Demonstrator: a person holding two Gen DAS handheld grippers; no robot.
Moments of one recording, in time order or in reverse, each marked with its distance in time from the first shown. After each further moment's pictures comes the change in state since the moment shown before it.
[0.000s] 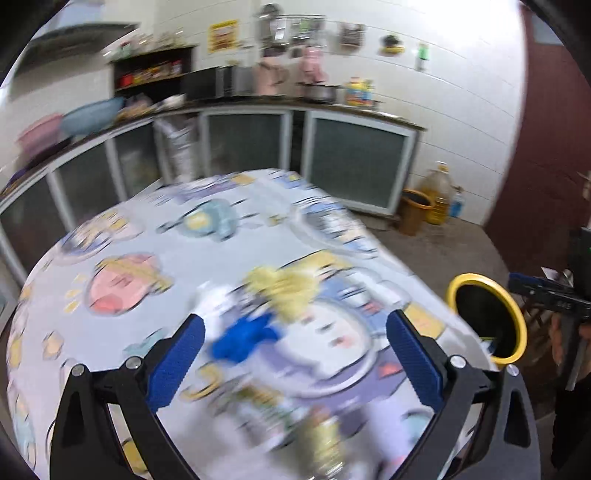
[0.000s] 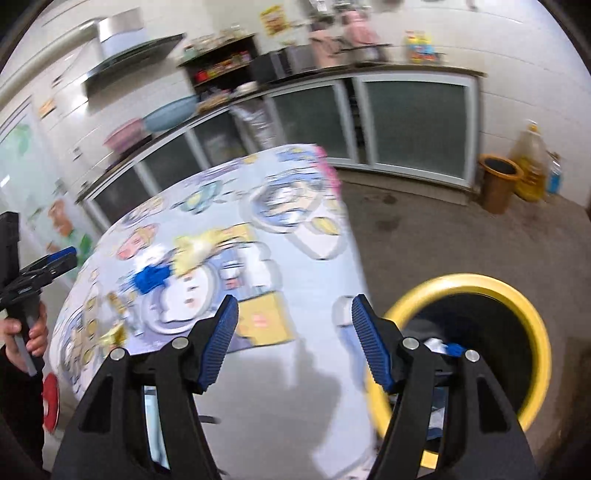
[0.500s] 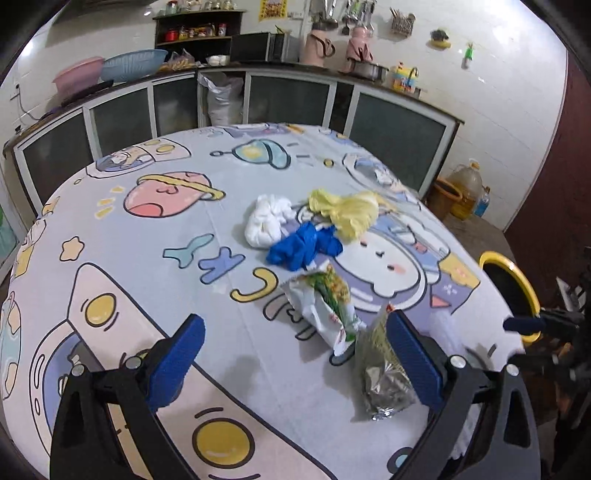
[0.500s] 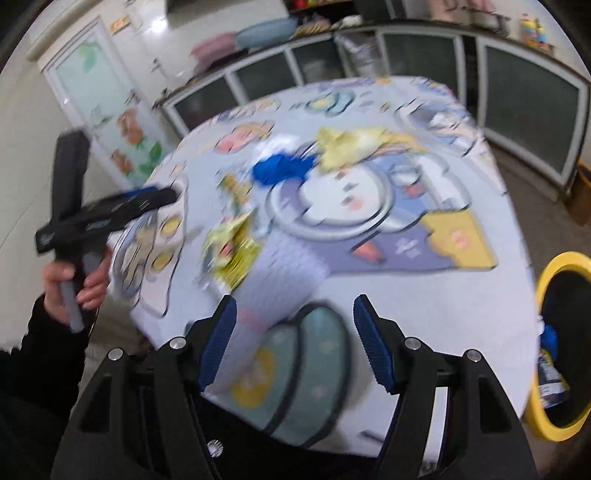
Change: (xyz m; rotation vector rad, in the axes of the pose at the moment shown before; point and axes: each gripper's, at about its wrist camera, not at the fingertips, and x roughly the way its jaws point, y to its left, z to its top) left arm 0.004 0.049 -0.077 -0.112 0.102 0.054; right arm 0.043 0.149 -0.074 -0.201 0.281 0.245
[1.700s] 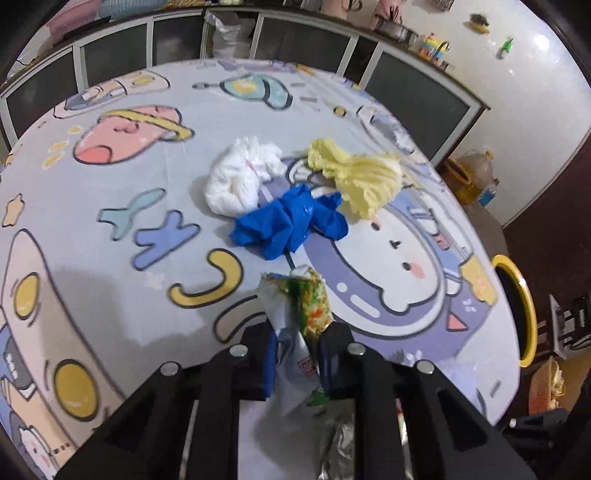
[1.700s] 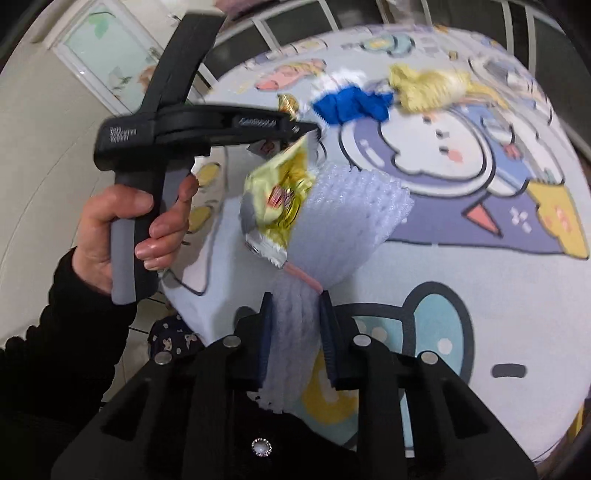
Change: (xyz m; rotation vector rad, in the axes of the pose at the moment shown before) left arm 0.082 0.002 0.020 -0.141 0.197 -0.073; right arm 0.051 0.046 0.002 -0.024 0.174 0.132
